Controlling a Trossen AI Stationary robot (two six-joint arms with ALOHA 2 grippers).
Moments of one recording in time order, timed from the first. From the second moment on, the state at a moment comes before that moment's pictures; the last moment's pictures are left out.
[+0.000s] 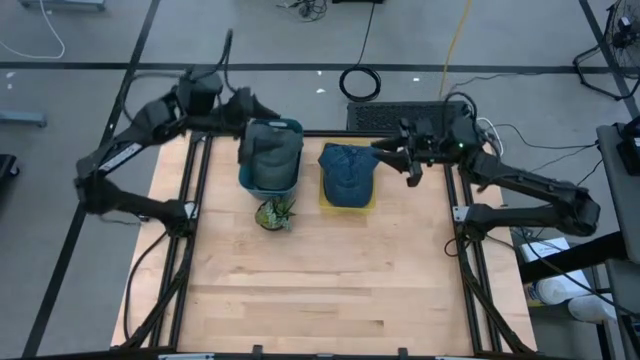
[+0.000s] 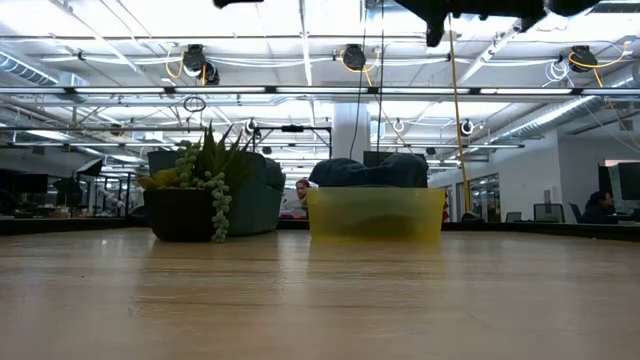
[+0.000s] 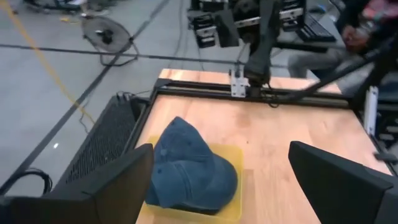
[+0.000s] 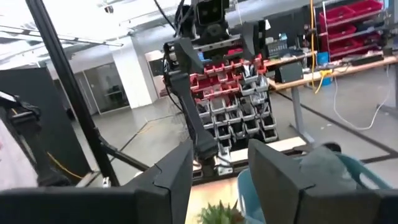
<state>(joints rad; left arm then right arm) 0.52 1.27 1.62 -0.77 0.39 0.17 -0.50 0.98 0.81 0.34 -0.52 0.33</state>
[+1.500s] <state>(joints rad) 0.07 0.38 0.32 0.14 0.00 -0.14 -0.33 0.56 0.17 0.67 -0.41 0.45</state>
